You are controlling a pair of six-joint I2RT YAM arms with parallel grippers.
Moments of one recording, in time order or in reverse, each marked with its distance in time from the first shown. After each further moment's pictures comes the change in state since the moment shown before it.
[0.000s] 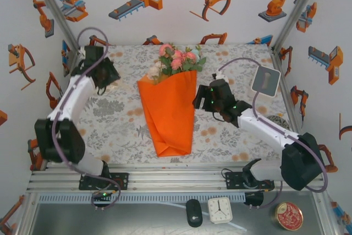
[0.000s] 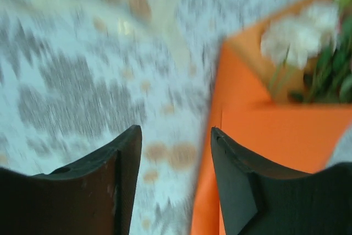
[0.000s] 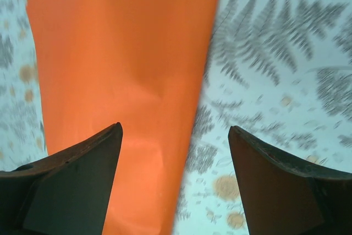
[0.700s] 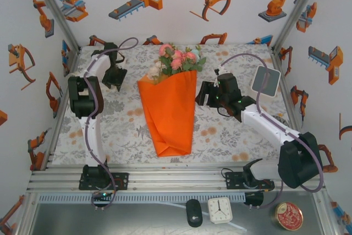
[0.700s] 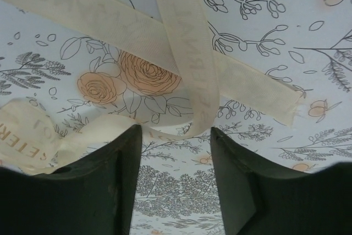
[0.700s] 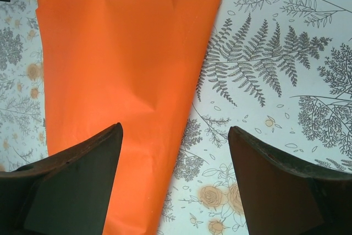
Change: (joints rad) left arm 0.027 0.695 0.522 -0.317 0.039 0.787; right arm -0.093 0.016 0.029 -0.010 -0.168 -0.121
